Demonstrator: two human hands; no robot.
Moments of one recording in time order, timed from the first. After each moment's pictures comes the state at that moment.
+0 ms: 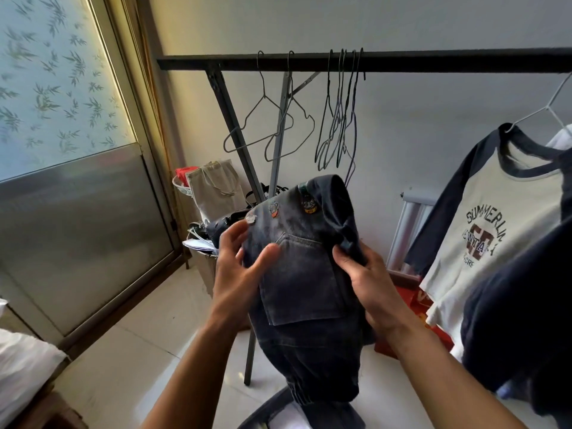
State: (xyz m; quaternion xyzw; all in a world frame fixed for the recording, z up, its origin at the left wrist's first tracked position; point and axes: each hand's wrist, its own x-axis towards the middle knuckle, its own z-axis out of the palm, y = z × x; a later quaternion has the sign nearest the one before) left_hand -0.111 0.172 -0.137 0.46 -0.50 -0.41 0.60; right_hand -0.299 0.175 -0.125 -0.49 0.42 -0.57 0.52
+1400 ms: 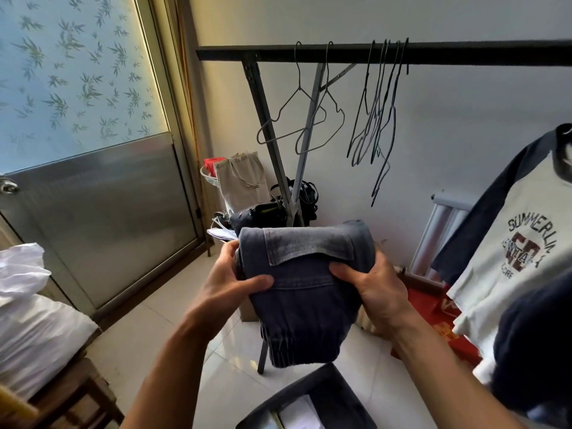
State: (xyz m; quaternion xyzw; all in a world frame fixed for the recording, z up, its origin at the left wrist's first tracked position) left_hand -0.050 0.192 -0.147 0.45 -0.49 -0.51 0.54; right_hand -0.280 0.172 -0.131 -0.49 0.47 -0.52 0.52
